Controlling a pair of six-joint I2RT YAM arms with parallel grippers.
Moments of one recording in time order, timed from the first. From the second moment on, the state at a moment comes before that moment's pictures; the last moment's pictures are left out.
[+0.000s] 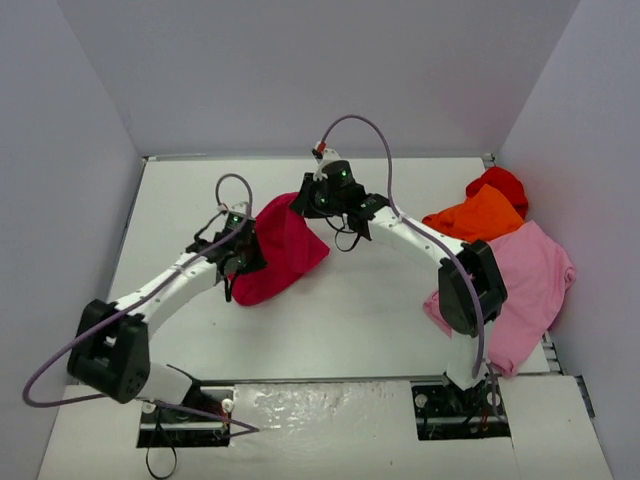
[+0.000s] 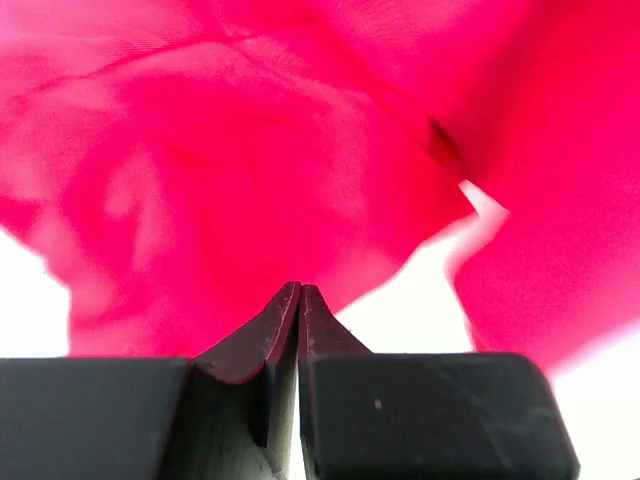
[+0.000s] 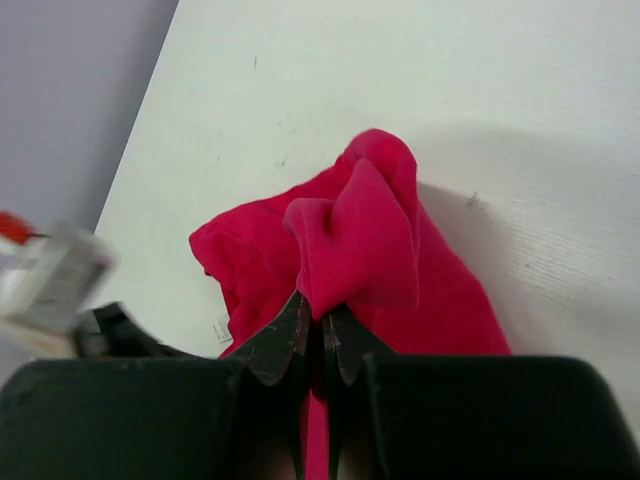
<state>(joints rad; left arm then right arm) -0.44 1.42 0.94 -0.41 -0.06 -0.66 0.63 1.88 1.49 -0.07 -0.16 0.55</state>
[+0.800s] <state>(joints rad) -0.35 1.36 0.89 -0.69 -0.28 -0.66 0.63 1.90 1.43 -0.13 -0.16 0.50</state>
